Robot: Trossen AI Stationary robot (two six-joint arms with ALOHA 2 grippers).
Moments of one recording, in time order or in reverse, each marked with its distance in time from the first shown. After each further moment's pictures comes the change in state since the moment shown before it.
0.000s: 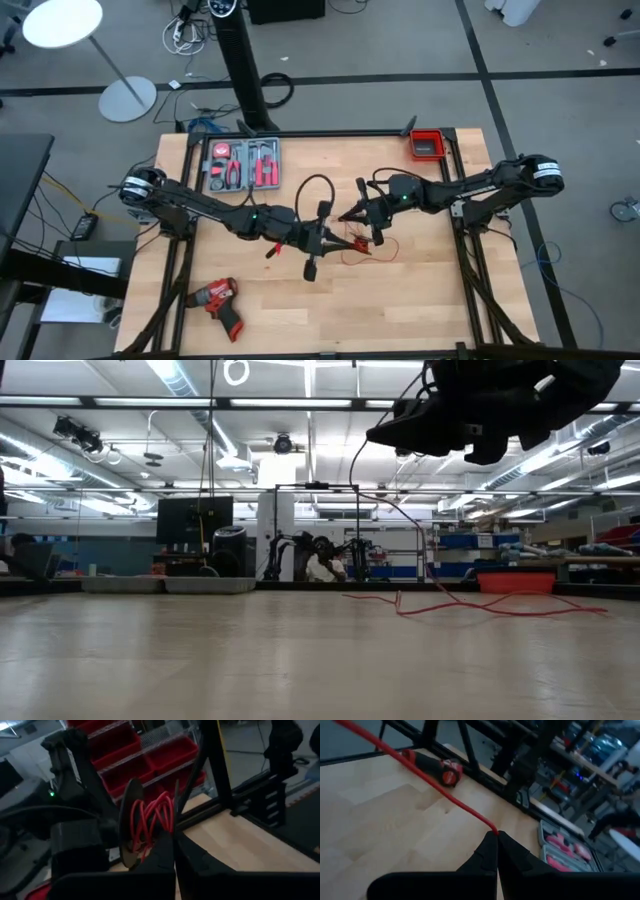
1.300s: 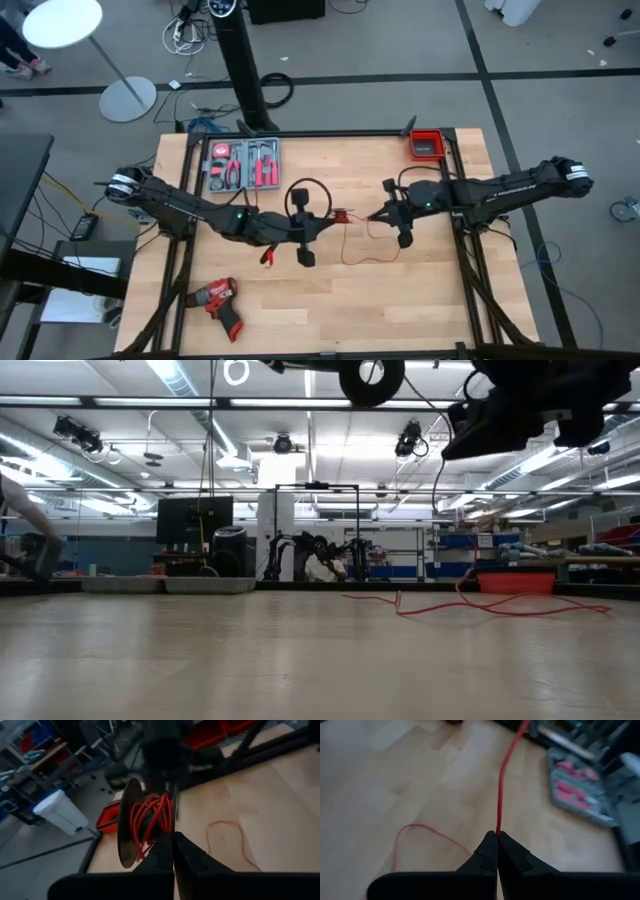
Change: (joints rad) left arm -0.052 -0.114 0.000 -0.350 -0.492 -0.067; right arm 0.124 -0.379 0.000 -0.682 0.278 0.132
